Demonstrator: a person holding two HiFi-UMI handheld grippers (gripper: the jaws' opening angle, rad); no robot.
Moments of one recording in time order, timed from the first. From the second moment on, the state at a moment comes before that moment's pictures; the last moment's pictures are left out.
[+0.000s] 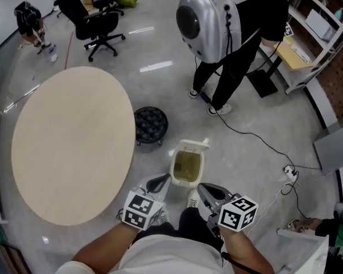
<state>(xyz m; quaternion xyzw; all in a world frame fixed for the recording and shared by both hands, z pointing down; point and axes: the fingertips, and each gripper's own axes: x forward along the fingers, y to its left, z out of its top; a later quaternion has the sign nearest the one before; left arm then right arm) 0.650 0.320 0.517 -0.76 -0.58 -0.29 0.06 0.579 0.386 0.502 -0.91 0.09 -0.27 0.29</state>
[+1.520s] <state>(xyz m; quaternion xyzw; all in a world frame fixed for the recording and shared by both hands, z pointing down) 0.487 0.344 0.421 -0.82 -0.53 -0.21 0.03 0.396 0.449 0.430 -0.95 0.13 -0.19 0.23</state>
